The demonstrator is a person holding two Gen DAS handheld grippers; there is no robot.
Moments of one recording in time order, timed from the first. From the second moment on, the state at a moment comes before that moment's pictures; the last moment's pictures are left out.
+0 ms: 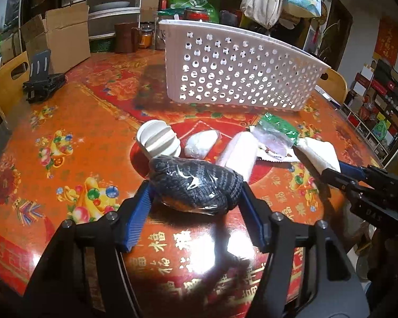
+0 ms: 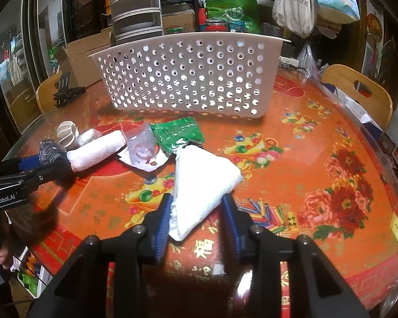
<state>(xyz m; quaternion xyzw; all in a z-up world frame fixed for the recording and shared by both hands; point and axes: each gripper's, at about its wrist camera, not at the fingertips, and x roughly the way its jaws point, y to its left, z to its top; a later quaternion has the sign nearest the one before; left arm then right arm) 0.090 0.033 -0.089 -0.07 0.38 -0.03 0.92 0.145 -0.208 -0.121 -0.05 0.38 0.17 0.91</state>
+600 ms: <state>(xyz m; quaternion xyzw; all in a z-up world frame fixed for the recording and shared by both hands) 0.075 0.037 -0.045 -0.07 0.34 -0.03 0.94 0.121 -0.216 -0.062 -0.06 0.31 0.18 0.93</state>
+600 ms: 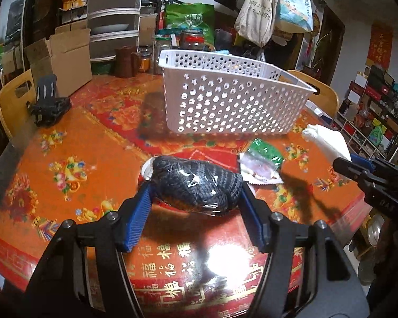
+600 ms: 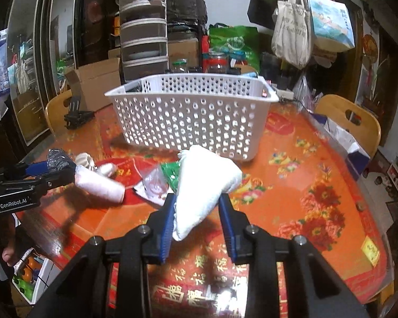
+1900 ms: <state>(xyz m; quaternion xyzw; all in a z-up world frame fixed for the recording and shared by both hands) 0.103 0.062 -0.070 -0.05 0.36 -0.03 0.93 0.128 -0.215 -0.061 -0.05 0.32 0.18 0.93</state>
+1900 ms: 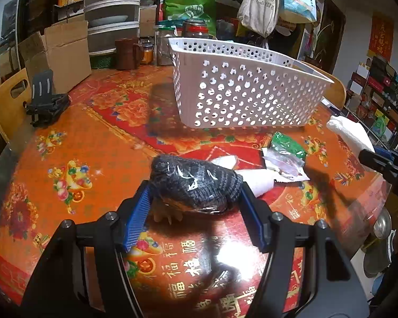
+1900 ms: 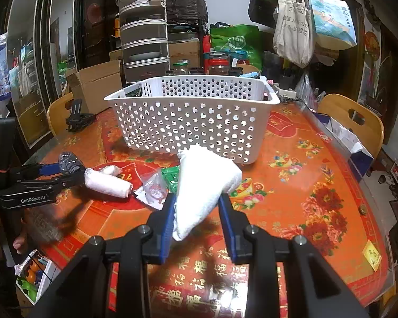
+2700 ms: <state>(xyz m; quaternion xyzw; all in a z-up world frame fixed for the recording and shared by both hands) 0.116 0.071 -0.074 -0.05 0.35 -0.01 0.93 0.129 -0.215 -0.065 -0.05 0.33 0.18 0.93</state>
